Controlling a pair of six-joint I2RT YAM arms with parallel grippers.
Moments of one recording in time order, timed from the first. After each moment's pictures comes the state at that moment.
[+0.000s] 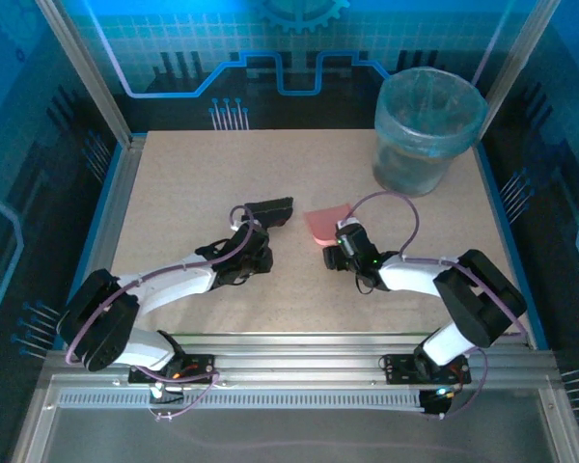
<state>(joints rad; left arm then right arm) -0.66 1.40 0.72 -0.27 -0.15 -0.74 0.62 1.53 0.61 0.07 0.26 0.35</state>
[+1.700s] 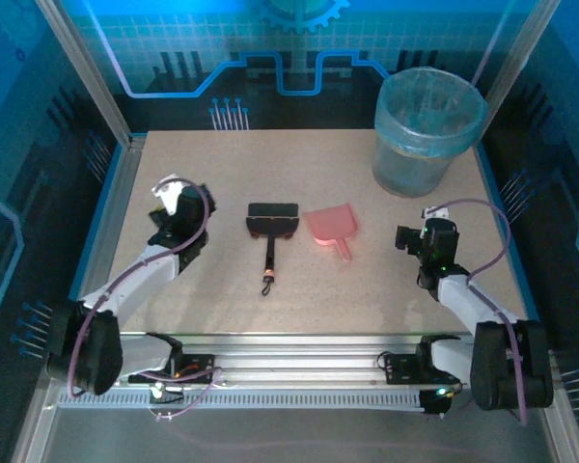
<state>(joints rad) -0.20 1.26 0.72 -0.06 -0.72 -0.55 0.00 1.16 0.41 0.15 0.22 0.07</state>
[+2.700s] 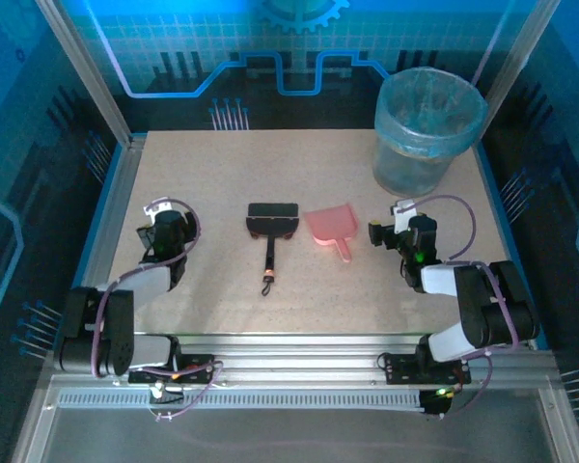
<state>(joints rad) -0.01 1.30 0.43 0.37 -0.44 -0.24 0.10 1.49 0.39 0.67 0.02 -0.09</state>
